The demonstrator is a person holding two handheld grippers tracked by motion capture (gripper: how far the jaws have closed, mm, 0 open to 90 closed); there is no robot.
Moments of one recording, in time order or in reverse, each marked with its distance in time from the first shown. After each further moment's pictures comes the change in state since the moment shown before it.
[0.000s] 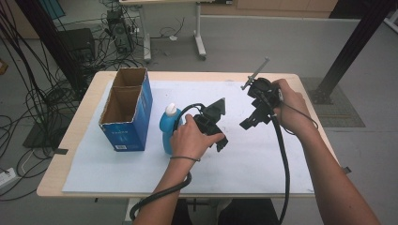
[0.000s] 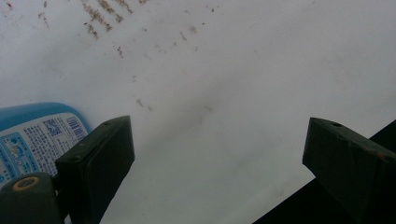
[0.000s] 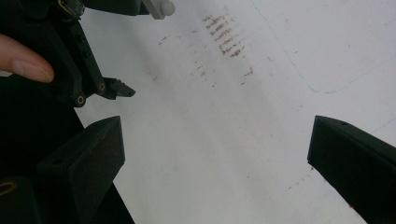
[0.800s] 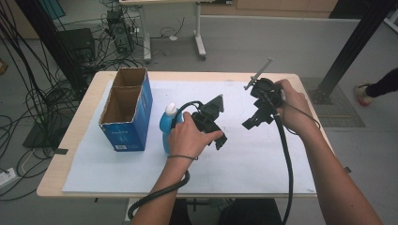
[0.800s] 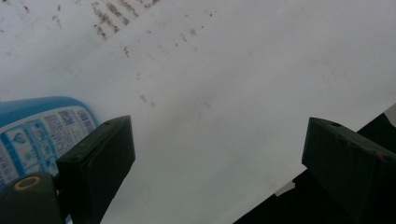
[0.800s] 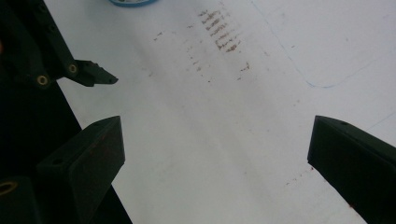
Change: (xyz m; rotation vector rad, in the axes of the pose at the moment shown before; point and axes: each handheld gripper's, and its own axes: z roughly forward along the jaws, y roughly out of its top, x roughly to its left) left arm 0.000 -0.006 -0.023 -0.021 -0.005 -0.002; right arm -0.006 -0.007 0.001 0.000 -0.001 0.005
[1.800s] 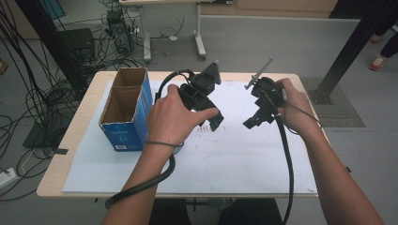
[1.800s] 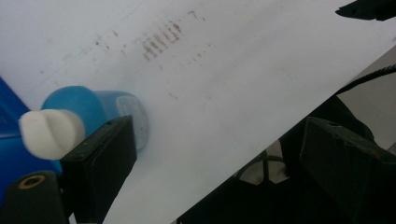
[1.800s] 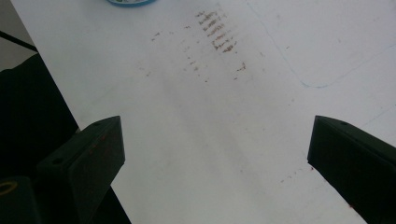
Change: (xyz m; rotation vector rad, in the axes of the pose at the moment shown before) left arm -0.006 -0.018 -0.124 -0.115 0.047 0.030; right arm 0.003 0.001 -0.005 0.002 -0.018 -0.001
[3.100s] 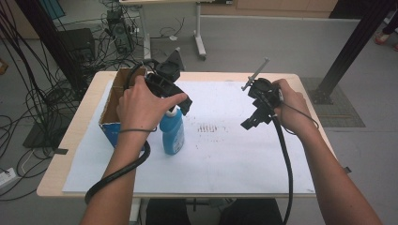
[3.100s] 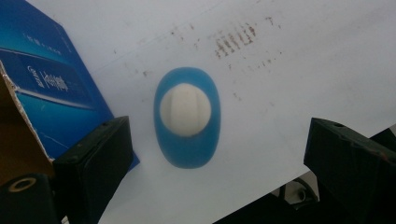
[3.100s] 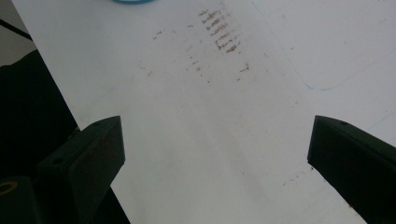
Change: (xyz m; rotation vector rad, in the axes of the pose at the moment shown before) left arm 0.072 -0.016 0.004 -0.025 0.081 -0.148; right arm 0.003 0.004 0.006 0.018 0.003 -0.022
